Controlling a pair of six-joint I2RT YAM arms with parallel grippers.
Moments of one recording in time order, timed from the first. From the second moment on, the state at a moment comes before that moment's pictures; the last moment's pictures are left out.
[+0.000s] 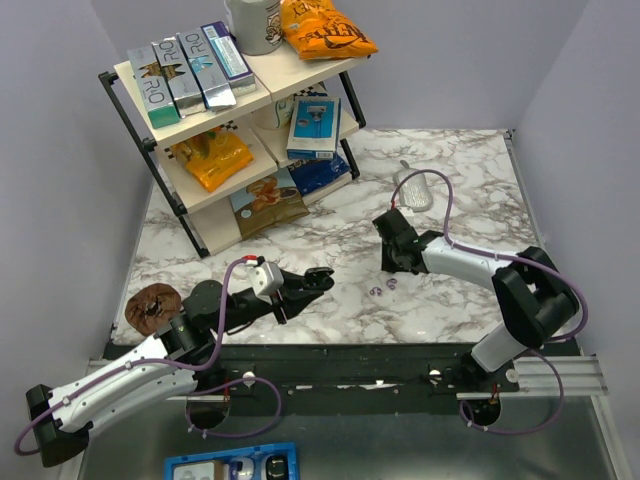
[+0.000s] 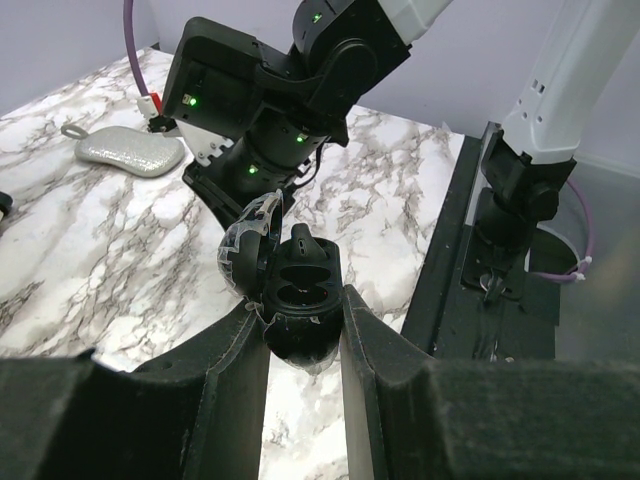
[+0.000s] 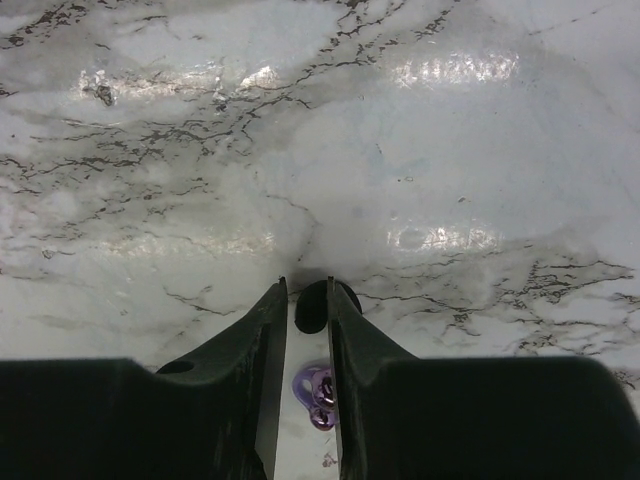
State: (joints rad) left arm -0.98 0.46 0.40 0.13 0.19 -0.10; right arm 0.62 1.59 0.86 -0.33 0.30 0.56
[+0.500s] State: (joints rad) left arm -0.98 0.47 0.40 0.13 0.19 -0.10; right arm 0.62 1.47 0.81 -0.29 0.18 0.38
